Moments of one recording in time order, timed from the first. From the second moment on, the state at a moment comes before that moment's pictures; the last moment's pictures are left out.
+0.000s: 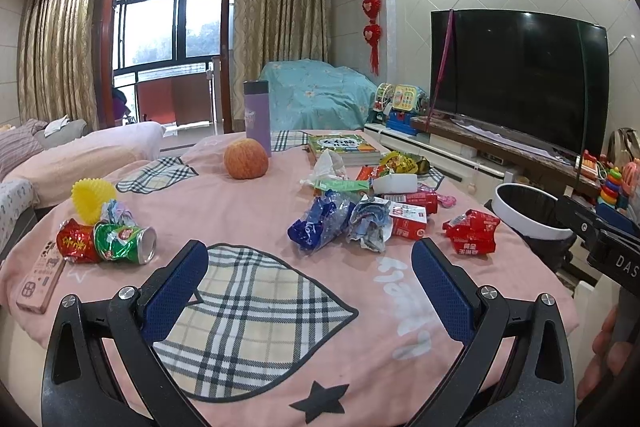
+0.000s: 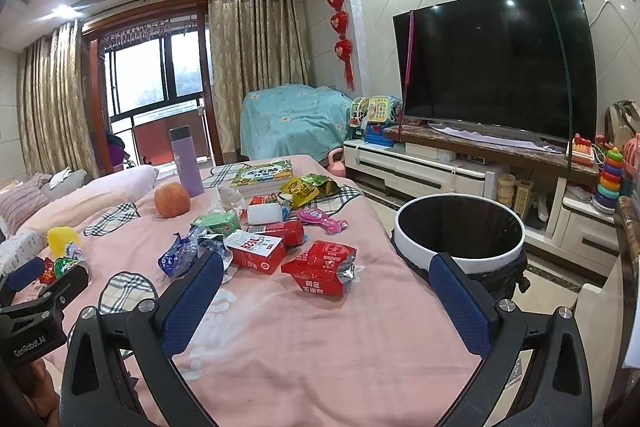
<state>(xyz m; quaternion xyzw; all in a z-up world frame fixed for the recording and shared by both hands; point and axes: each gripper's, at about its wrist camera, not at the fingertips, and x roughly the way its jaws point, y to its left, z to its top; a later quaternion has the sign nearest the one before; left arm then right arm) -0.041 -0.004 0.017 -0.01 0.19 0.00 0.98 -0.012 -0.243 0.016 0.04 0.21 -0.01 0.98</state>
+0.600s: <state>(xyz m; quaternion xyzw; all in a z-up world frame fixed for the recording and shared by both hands) -0.034 -0.005 0.012 -0.01 0.20 0.00 0.98 -0.009 -0.240 0.011 0.05 0.22 -0.01 0.98</state>
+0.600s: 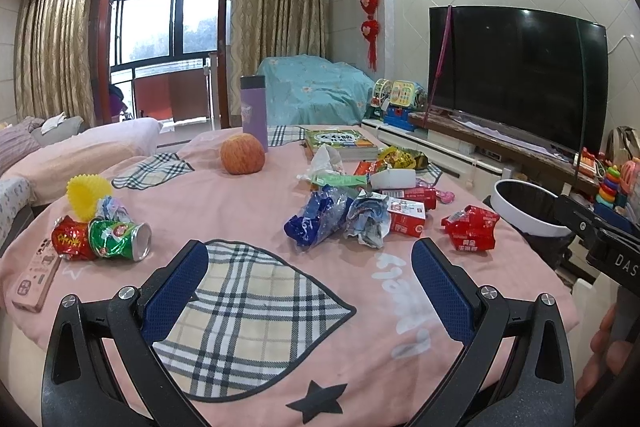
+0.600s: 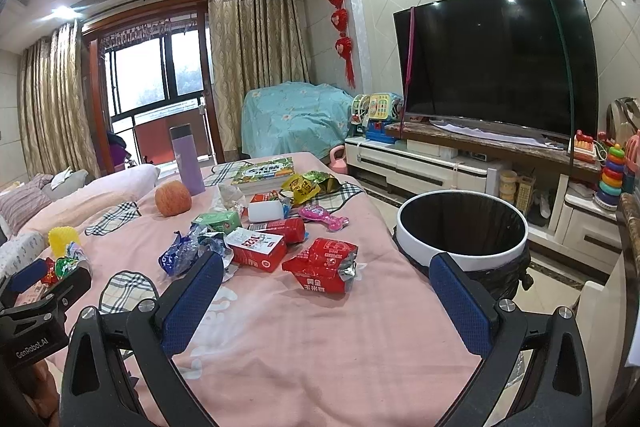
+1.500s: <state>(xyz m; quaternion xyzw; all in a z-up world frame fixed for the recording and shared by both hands) 0.057 -0.031 -0.021 -0.02 0.31 -0.07 0.95 0.057 -0.273 -0.023 0.09 0.32 0.03 0.94</state>
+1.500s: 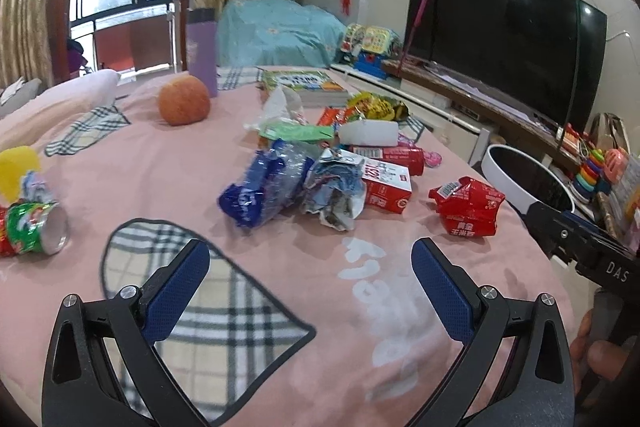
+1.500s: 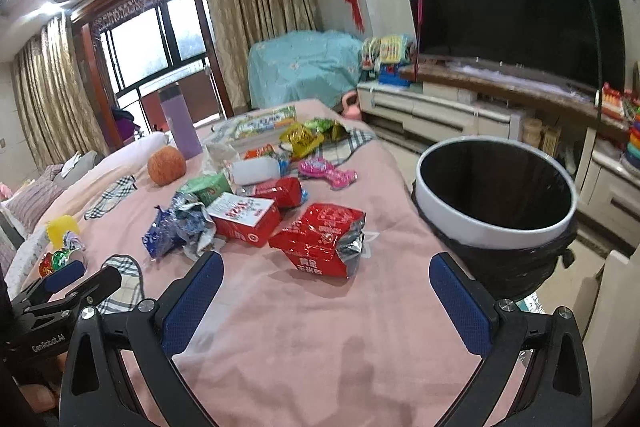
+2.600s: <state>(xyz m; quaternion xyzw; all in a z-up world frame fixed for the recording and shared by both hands) 0.123 -0.071 -0.046 -0.02 0.38 -0.13 0.92 0.110 -0.287 -0.053 0.14 0.39 0.12 0.90</state>
